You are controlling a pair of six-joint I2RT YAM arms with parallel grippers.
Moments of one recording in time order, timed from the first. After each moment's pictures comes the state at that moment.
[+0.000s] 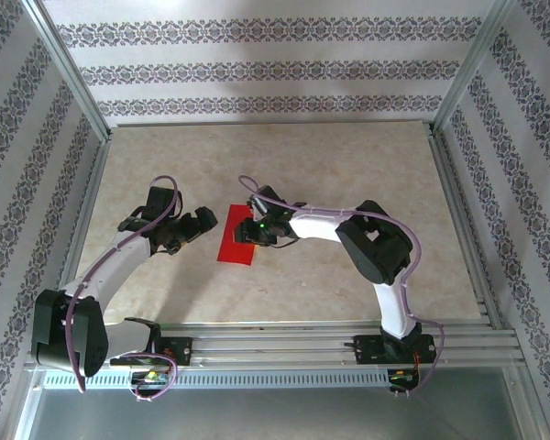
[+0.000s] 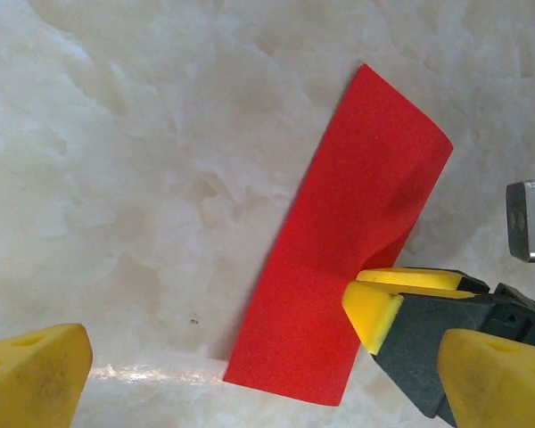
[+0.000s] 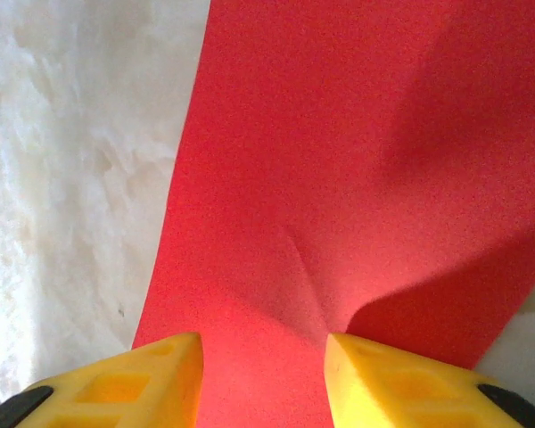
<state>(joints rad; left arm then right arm) -0.16 1.24 0.78 -0.53 0.24 -0.73 0.73 2.05 1.26 -0.17 -0.42 0.74</state>
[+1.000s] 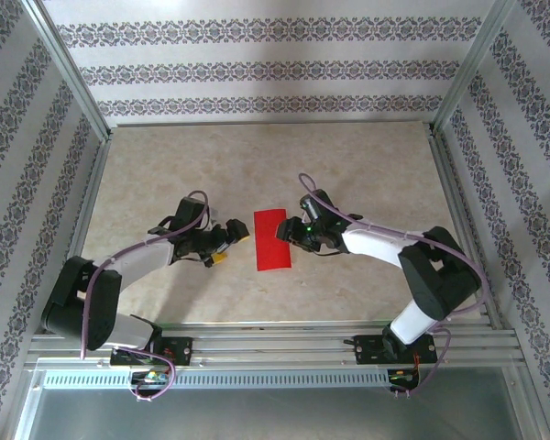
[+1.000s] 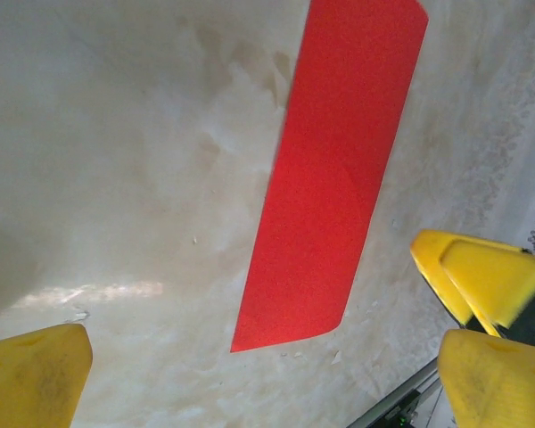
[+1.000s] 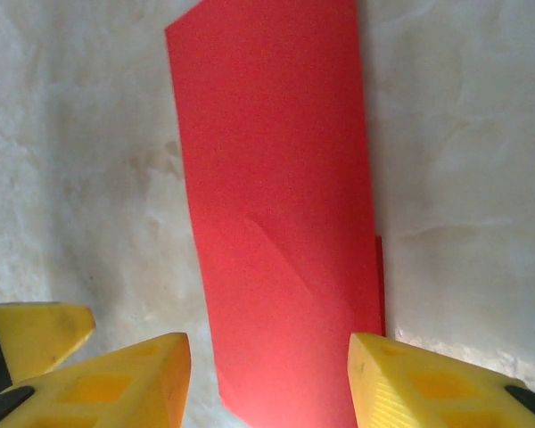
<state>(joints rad) -0.35 1.42 0.66 -0.18 0.52 -0.95 0.59 1.63 0.84 -0.13 -0.33 0.91</state>
